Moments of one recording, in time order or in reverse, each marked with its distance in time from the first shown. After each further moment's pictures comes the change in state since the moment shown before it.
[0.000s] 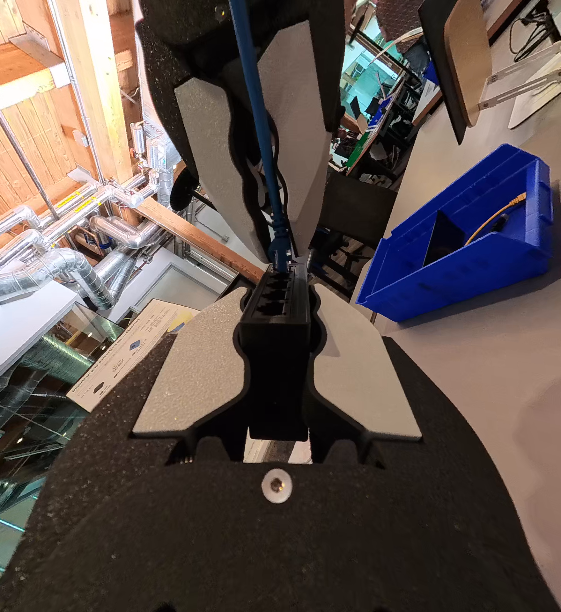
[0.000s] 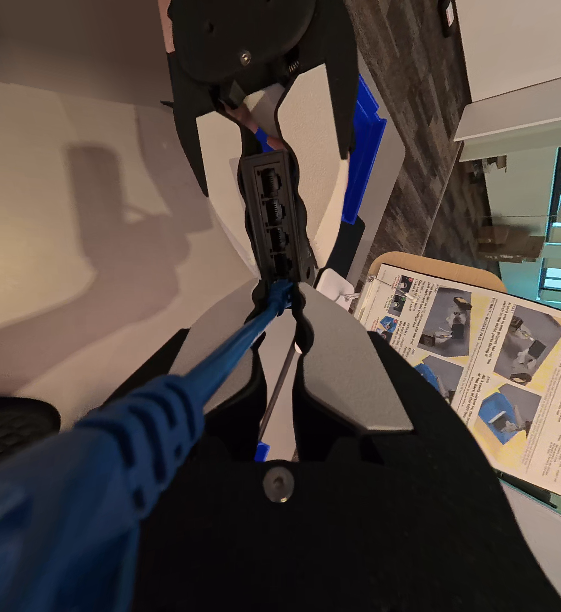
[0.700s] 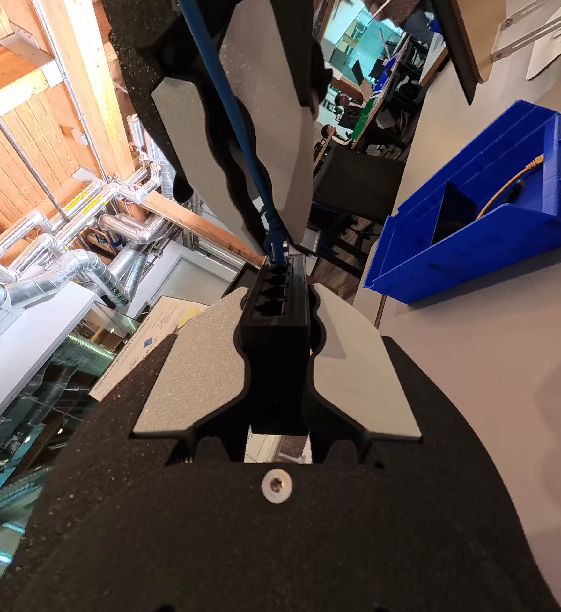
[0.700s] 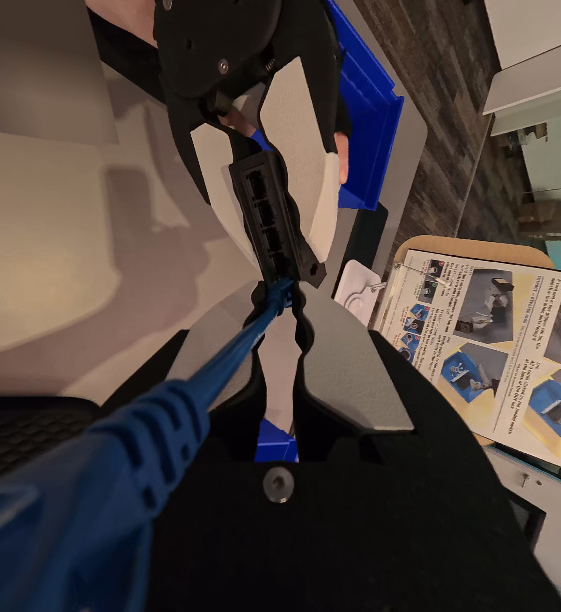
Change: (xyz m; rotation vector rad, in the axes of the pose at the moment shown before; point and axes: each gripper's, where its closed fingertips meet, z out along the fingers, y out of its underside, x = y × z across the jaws) left arm 0.010 0.002 0.007 -0.061 -0.004 0.087; right arm -0.010 0.009 -0.005 0.002 -0.051 0.109
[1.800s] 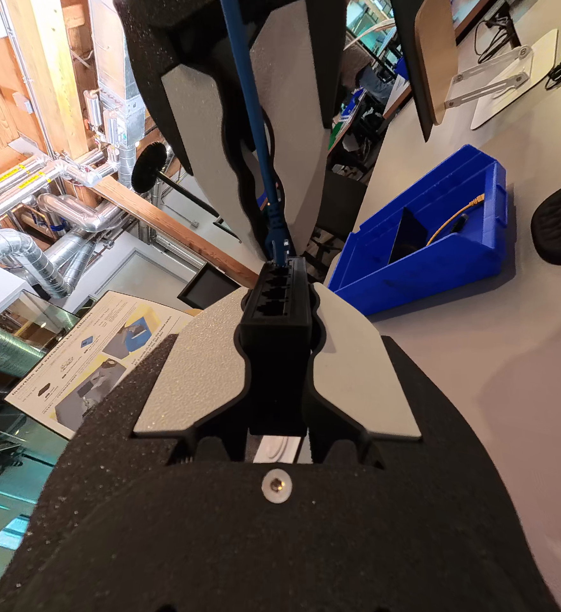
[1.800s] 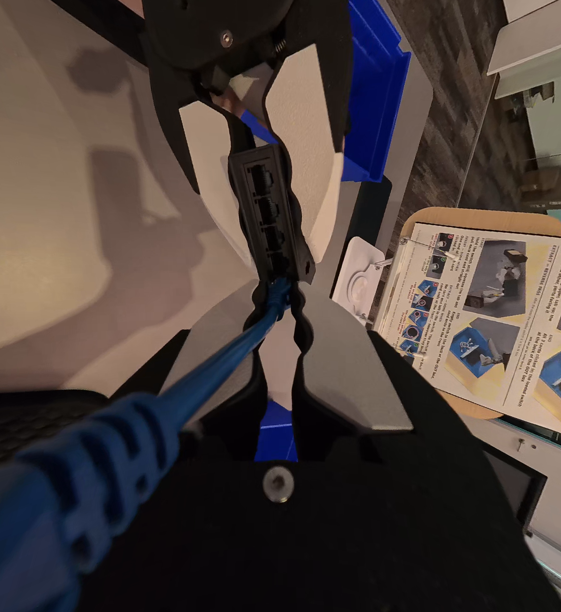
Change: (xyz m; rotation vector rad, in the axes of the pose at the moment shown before) left arm 0.018 -0.001 0.008 0.021 0.094 -0.146; right arm -0.010 0.016 0.007 -0.074 0.026 0.031
